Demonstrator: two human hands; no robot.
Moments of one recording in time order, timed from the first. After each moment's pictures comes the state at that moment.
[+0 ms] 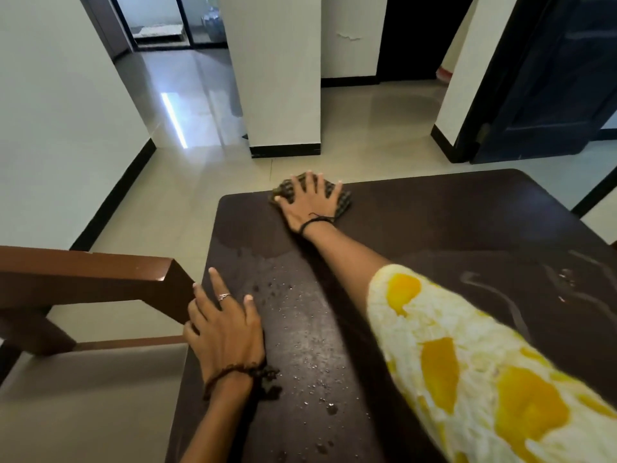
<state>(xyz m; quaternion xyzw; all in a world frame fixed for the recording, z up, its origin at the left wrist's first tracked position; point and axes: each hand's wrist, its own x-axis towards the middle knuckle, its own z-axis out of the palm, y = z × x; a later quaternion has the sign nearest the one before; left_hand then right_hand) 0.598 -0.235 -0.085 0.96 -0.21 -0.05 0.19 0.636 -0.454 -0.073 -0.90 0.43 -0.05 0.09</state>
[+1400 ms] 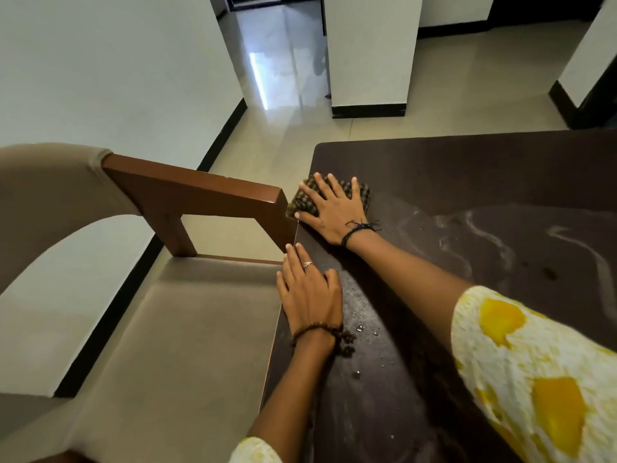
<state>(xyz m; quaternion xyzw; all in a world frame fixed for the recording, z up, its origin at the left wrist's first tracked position) 0.550 -0.170 -0.082 0.96 -0.21 -0.03 0.19 0.613 -0.307 -0.080 -0.98 0.18 -0.04 0.08</state>
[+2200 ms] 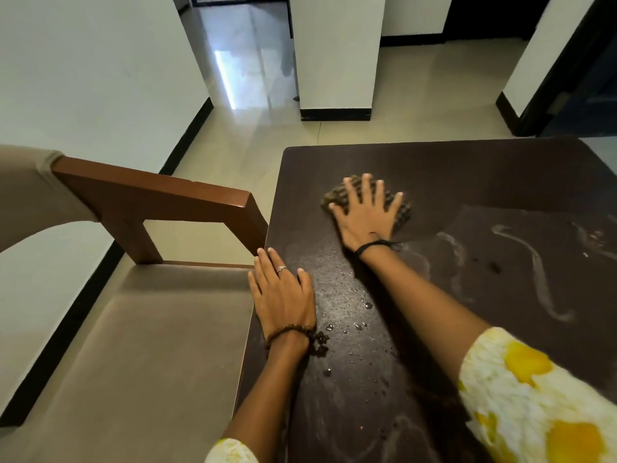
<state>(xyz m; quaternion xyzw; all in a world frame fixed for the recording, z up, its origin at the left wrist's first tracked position) 0.548 -0.171 -0.087 0.96 -0.23 0.00 0.18 0.544 -0.341 -0.073 -0.90 0.42 -0.08 0.06</state>
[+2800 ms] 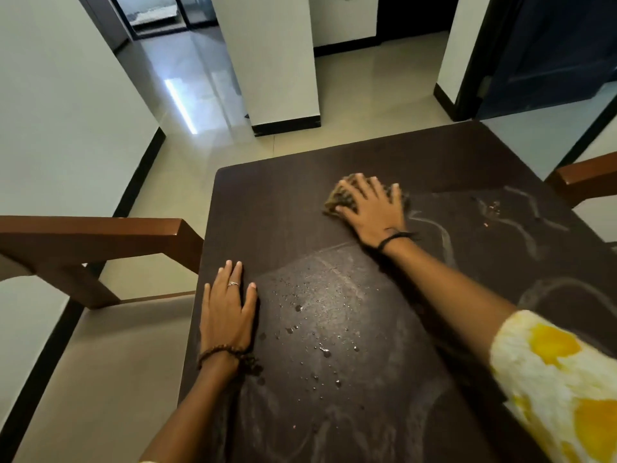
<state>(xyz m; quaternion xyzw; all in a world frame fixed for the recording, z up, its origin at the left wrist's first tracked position) 0.544 -0.173 -0.081 0.90 -0.37 -0.04 0.22 0.432 -0.429 -0.072 -0.91 0.40 -0.08 0.08</state>
